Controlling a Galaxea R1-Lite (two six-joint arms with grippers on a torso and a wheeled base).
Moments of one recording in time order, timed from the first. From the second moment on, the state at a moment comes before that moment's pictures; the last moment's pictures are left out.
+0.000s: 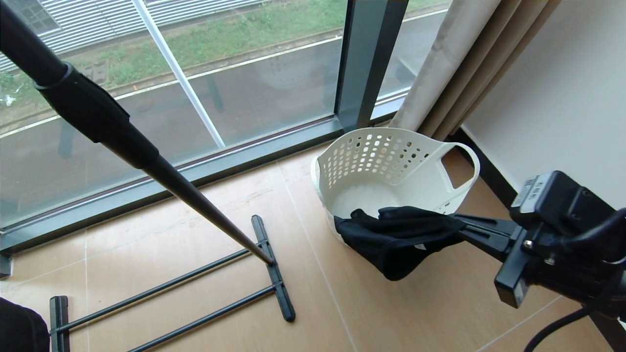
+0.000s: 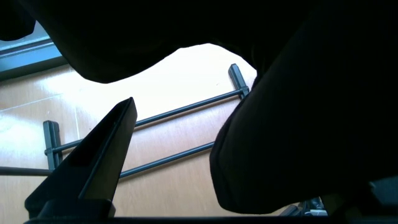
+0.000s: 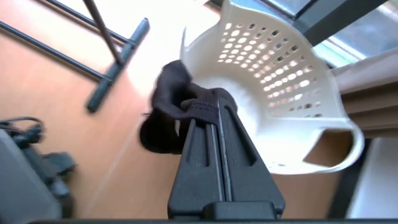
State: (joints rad) left arm 0.00 0.00 -0.01 0.03 0.09 -0.02; right arm 0.68 1.26 -0.58 -0.41 -0.11 -0.49
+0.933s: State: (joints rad) left arm 0.00 0.00 -0.01 0.03 0.09 -0.02; right arm 0.66 1.20 -0.56 -0.41 -0.09 -0.46
